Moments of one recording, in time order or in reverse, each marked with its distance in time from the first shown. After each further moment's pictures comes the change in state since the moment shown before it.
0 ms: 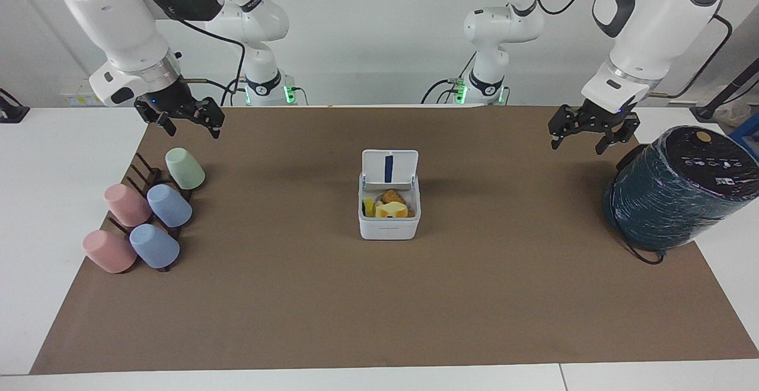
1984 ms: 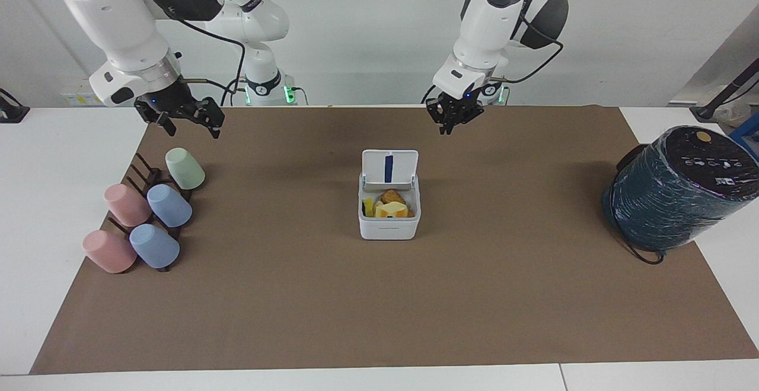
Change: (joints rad) left arm -0.446 -0.146 -0.030 -0.338 -0.097 0.207 -0.632; right arm 0.000 0.000 0.000 0.000 0.000 0.000 0.000
